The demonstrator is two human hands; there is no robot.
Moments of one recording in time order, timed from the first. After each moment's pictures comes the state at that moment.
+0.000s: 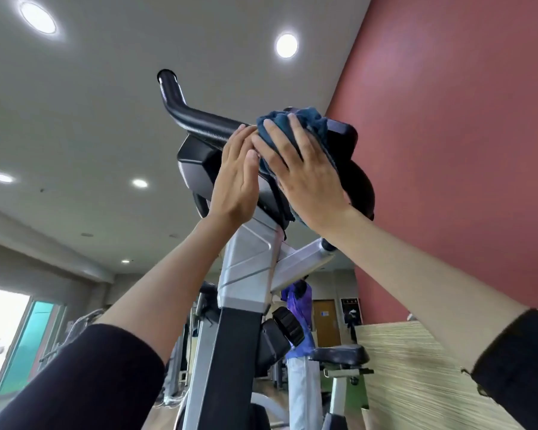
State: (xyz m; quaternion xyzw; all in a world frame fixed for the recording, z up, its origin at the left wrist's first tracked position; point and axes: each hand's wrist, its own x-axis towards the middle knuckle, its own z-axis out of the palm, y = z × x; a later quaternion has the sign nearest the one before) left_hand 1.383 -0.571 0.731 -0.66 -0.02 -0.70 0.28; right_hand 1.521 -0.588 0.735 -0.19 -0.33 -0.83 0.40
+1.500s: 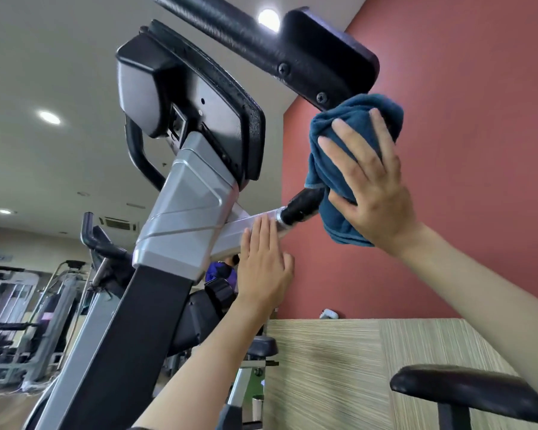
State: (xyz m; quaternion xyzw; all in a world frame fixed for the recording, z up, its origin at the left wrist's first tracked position) left_hand 1.542 -0.417 0.608 -0.68 -0.25 -0.65 0.25; right_hand 1.640 -0.586 0.684 -0.14 -0.43 -0.84 0.30
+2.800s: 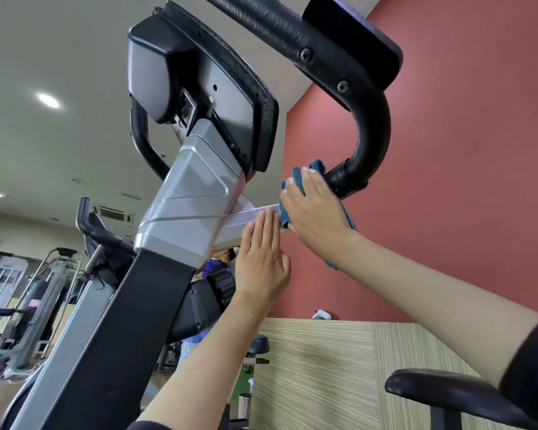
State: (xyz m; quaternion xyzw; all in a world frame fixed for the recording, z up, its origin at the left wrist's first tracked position) left_hand 1.546 -0.393 0.604 -0.62 -0.32 -0.62 0.36; right_hand 1.608 -0.499 0.677 -0.43 -0.22 -0.87 0.00
